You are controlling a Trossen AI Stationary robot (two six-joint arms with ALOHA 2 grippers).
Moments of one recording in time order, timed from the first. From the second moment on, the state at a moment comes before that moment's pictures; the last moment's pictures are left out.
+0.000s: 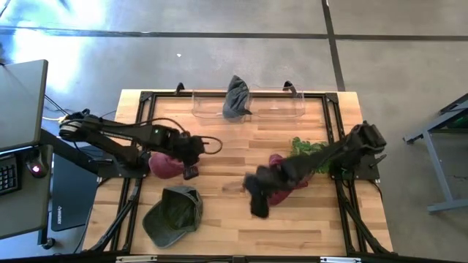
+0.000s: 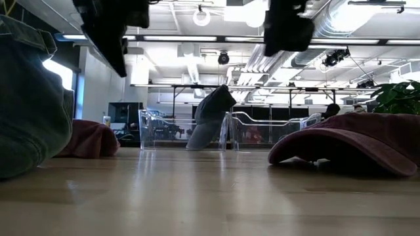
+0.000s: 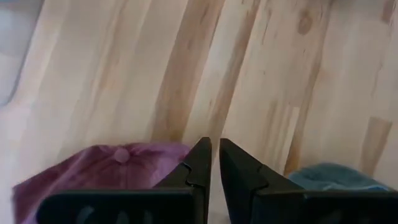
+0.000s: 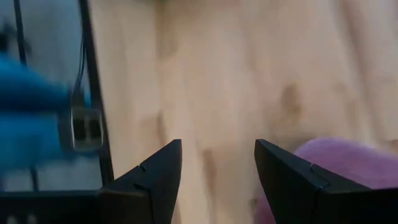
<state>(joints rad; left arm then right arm) -0.12 1.25 1.03 -0.87 -0.10 -0.40 0.36 1.76 1.40 -0.66 -0.07 0.64</state>
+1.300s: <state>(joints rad) -0.31 1.21 0.97 -0.87 -0.19 -0.53 0.52 2.00 1.41 -1.36 0.56 0.74</state>
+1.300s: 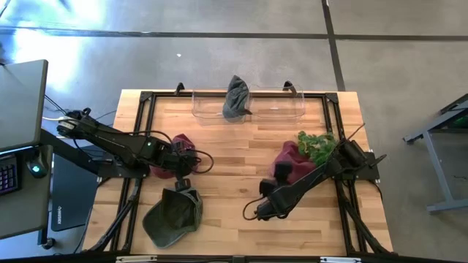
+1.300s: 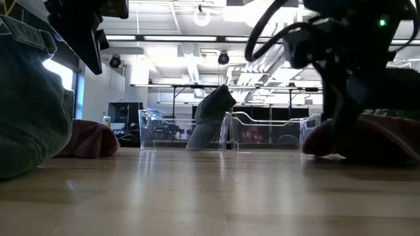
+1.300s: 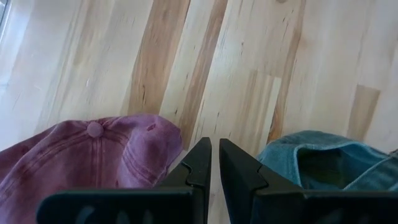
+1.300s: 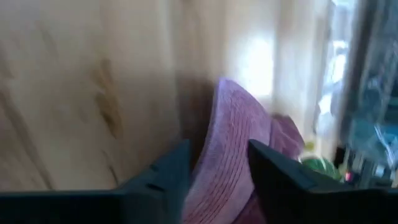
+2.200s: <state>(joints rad) -0.31 1.21 1.06 -0.80 -0.21 -0.48 0.36 1.89 1.54 -1.11 0.20 0.55</state>
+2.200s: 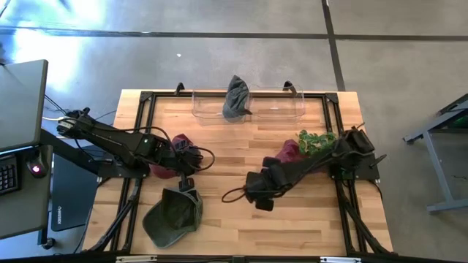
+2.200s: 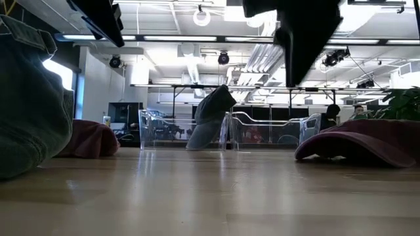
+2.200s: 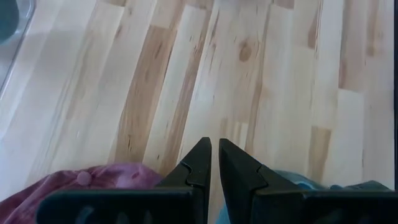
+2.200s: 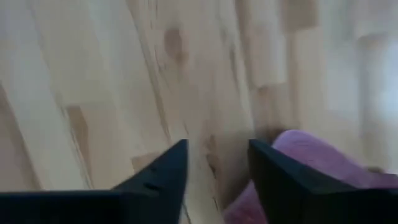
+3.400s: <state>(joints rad) -0.31 1.21 1.06 -0.82 -0.22 -0.46 0.35 2.05 1.40 -1.47 0.42 0.76</state>
